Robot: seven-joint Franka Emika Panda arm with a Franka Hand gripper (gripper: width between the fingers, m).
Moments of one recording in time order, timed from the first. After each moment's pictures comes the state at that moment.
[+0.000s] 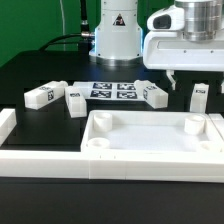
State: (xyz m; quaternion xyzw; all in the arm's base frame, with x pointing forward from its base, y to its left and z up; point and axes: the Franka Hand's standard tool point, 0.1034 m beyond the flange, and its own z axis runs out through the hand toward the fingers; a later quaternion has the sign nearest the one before) arm 0.471 0.127 0.052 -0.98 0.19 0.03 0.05
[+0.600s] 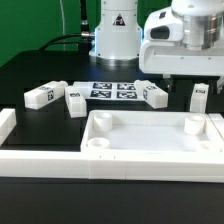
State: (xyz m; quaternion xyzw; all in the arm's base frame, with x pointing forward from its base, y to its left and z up) arm 0.464 0.121 0.045 -0.98 0.13 0.16 0.05
